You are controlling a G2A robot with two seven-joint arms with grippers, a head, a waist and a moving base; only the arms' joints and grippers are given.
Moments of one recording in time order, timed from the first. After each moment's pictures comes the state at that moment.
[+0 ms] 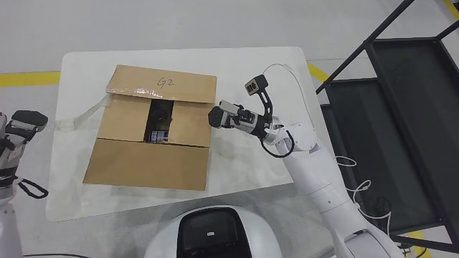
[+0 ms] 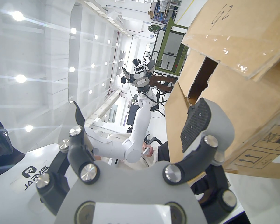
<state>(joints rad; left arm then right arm) 1.69 -1.11 -2.04 -1.79 -0.48 -0.55 -0.69 -1.18 -1.34 1.23 -1.43 0.47 -0.38 0.98</state>
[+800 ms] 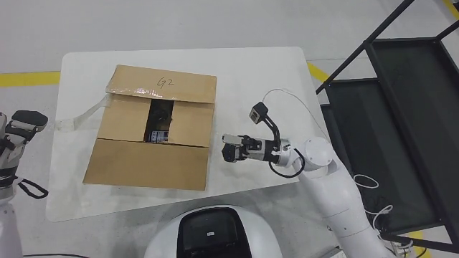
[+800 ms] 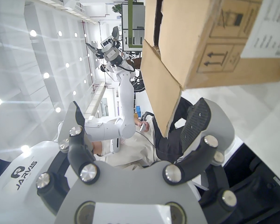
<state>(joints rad) 1.69 -1.11 -2.04 -1.79 -0.48 -0.55 -0.69 -1.41 -1.26 1.33 -1.66 0.30 -0.04 1.14</state>
